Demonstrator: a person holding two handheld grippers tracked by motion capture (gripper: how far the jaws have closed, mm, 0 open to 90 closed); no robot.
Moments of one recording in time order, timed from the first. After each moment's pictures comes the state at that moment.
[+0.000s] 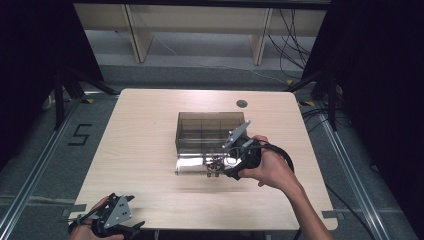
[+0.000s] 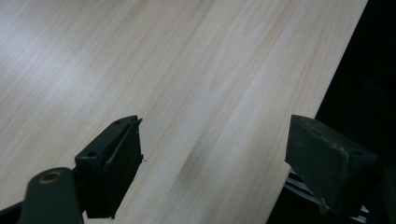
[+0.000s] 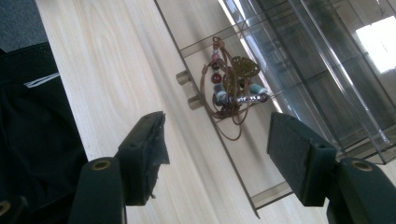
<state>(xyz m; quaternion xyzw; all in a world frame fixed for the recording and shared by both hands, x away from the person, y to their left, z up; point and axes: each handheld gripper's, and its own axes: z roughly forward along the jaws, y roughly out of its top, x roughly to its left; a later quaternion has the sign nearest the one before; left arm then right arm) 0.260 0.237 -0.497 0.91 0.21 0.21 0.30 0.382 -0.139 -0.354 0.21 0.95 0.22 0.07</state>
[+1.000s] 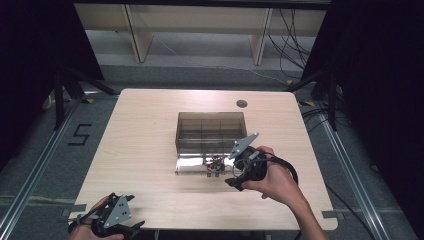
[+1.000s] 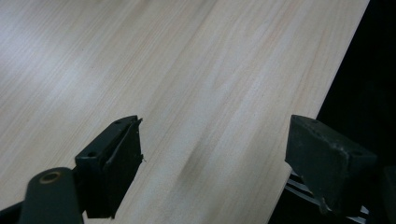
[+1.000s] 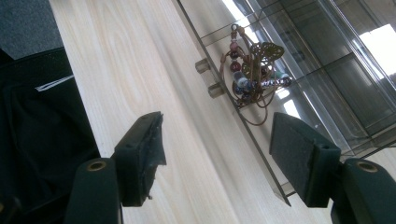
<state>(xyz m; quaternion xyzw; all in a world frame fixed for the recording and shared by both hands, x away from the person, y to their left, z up) 0.260 0.237 -0.497 0.90 0.21 0.21 0.31 0.360 -0.151 -0.366 0.21 0.94 0.25 0.07</state>
